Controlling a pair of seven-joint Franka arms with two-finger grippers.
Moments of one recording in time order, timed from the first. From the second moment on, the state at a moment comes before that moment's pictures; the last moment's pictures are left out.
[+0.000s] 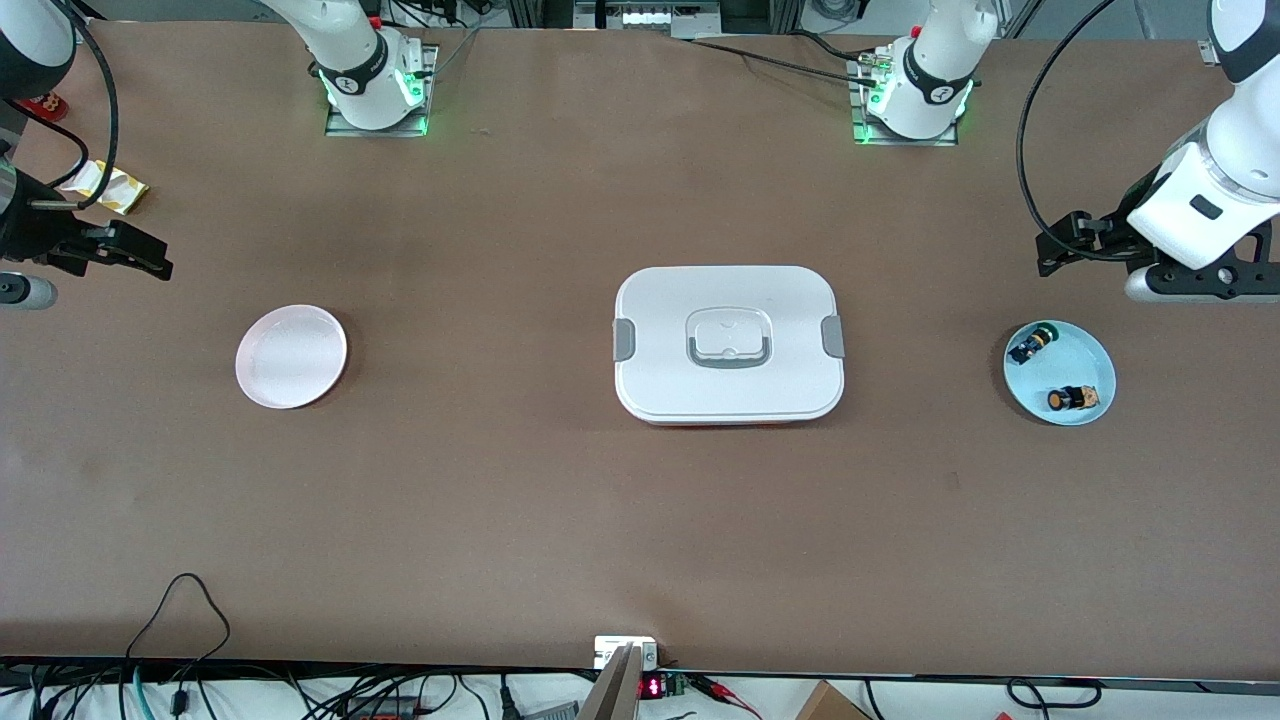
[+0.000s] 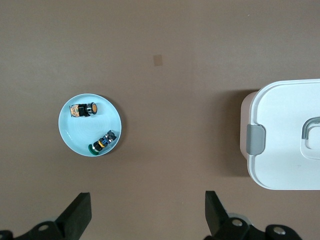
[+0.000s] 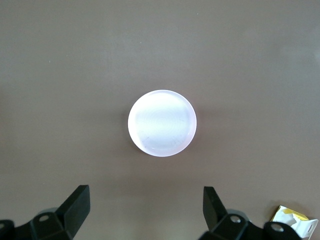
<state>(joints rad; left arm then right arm) -0.03 0.03 -0.05 -1.62 0.03 1.60 -0.10 0.11 0.06 -0.16 -1.64 -0.04 1.63 -0.02</state>
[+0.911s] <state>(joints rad) -0.03 0.04 -0.06 -1.62 0.03 1.56 -0.10 0.12 0.06 -0.16 -1.64 -0.04 1.63 -0.02</state>
